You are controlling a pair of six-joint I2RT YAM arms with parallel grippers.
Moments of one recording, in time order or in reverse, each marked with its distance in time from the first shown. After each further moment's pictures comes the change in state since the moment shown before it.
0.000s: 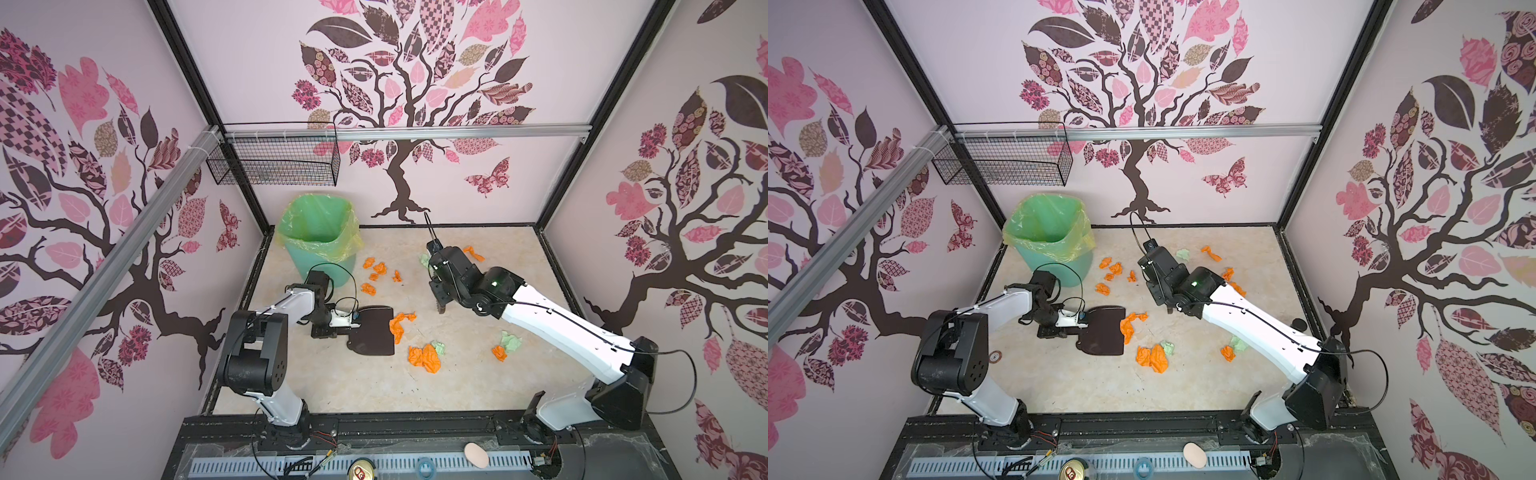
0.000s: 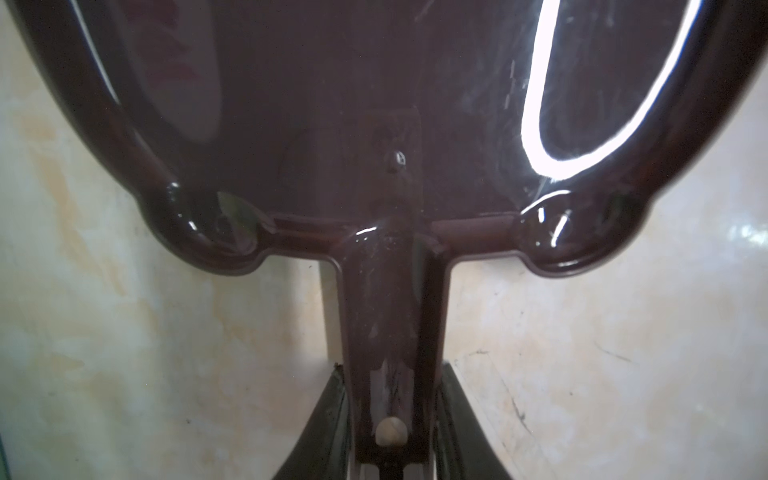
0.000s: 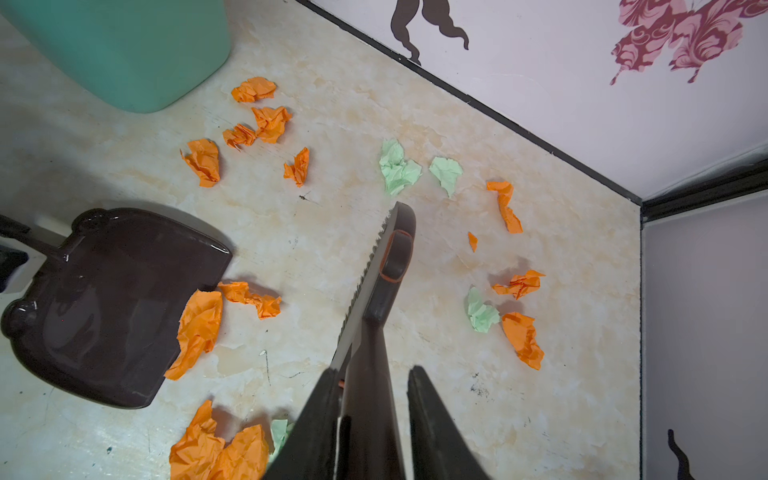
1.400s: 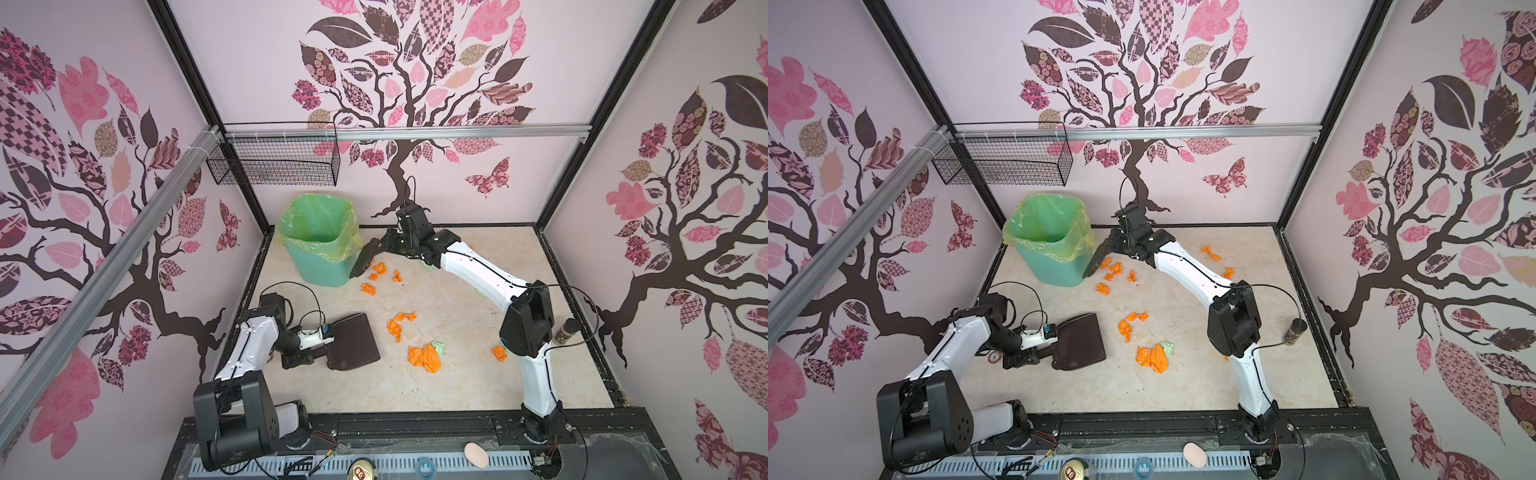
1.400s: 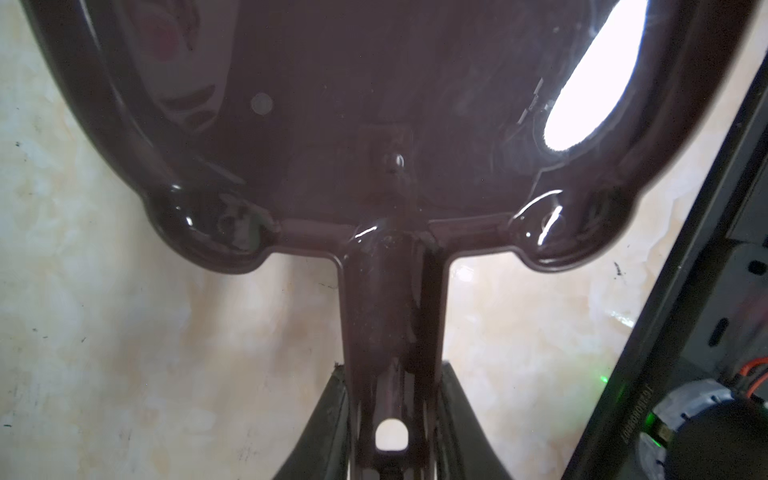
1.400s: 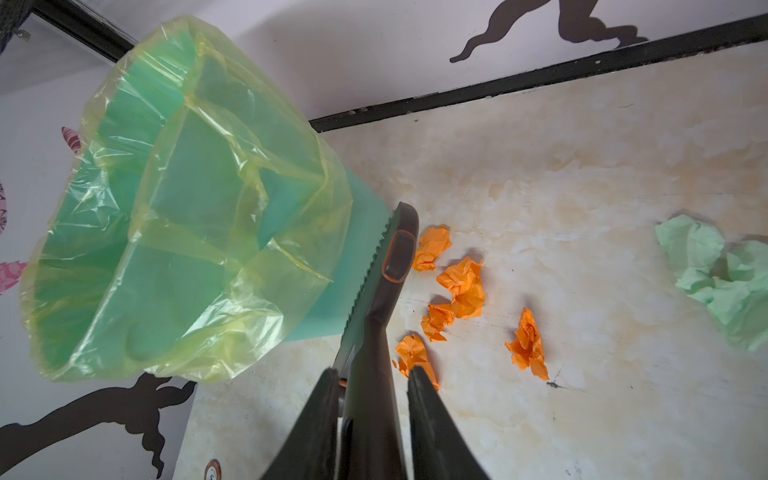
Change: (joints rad) left arm 0.337 -0.388 -0.171 -0.331 0.110 0.042; right arm -0.159 0.644 0.575 0.341 -0.484 0.516
